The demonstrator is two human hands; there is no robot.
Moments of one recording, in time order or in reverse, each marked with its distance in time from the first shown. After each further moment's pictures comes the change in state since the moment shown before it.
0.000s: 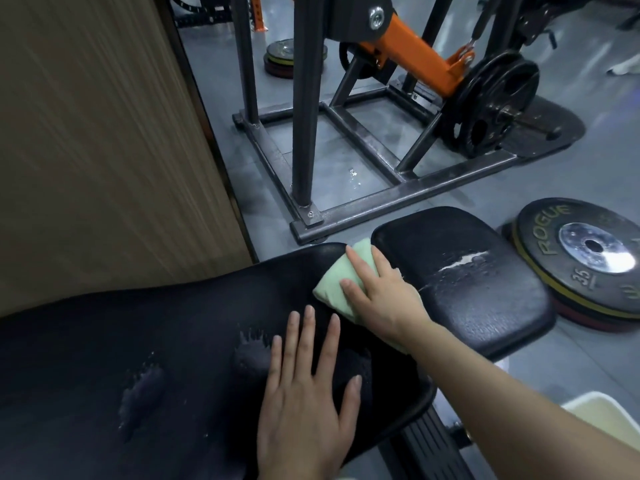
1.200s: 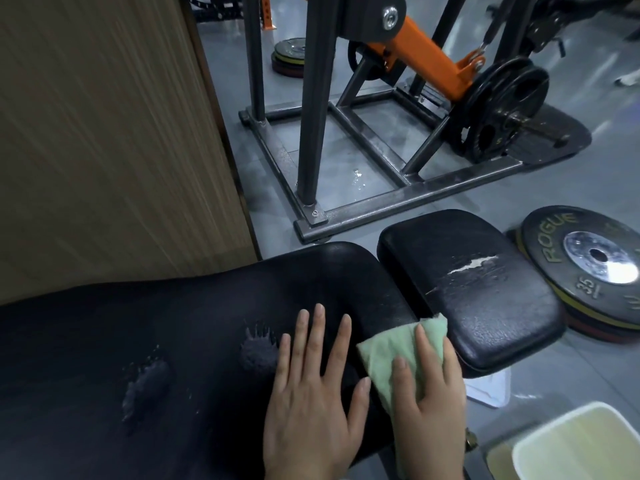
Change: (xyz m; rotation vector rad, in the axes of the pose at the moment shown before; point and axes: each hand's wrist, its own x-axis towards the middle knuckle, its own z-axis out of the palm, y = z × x) left_hand -0.002 -0.001 0.002 -0.012 0.008 0.020; right_hand -0.109 0.007 0.077 0.494 0.724 0.152
